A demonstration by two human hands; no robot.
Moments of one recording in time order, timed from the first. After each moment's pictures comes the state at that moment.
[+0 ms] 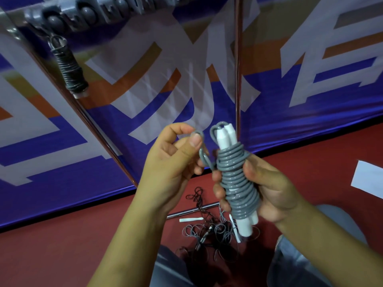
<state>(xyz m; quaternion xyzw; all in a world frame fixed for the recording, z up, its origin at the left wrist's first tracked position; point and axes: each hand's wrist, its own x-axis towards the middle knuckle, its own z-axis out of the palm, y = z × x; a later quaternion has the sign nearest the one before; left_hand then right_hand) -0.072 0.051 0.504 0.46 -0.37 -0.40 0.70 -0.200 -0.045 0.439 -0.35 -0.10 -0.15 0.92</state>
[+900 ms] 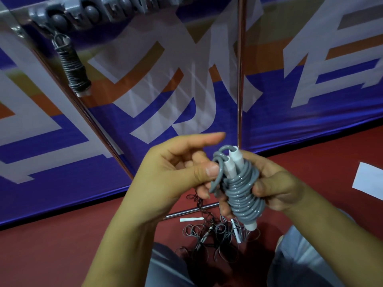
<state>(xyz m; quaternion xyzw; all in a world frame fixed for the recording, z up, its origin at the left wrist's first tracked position) -0.067 0.069 0.510 0.46 -0.50 -0.39 0.62 -0.199 -0.068 0.433 -0.44 -0.16 -0.06 0.88</state>
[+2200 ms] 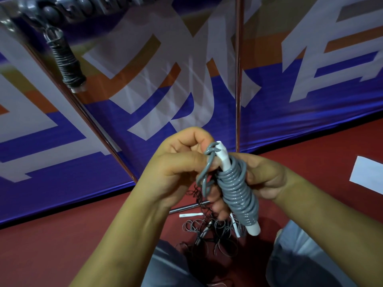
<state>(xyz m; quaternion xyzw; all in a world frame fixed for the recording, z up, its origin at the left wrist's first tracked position) -0.061 0.049 0.498 0.39 -0.46 -0.52 0.60 -0.185 -0.077 0.421 -0.41 -0.17 0.06 0.89</state>
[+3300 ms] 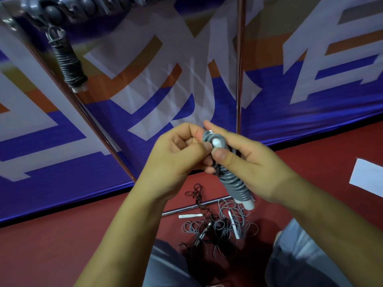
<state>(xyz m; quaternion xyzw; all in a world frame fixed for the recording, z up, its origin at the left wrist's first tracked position) -0.063 0.043 0.499 0.53 -0.42 -0.39 0.63 -0.189 -0.044 0.470 -0.74 0.14 -0.25 0.61</state>
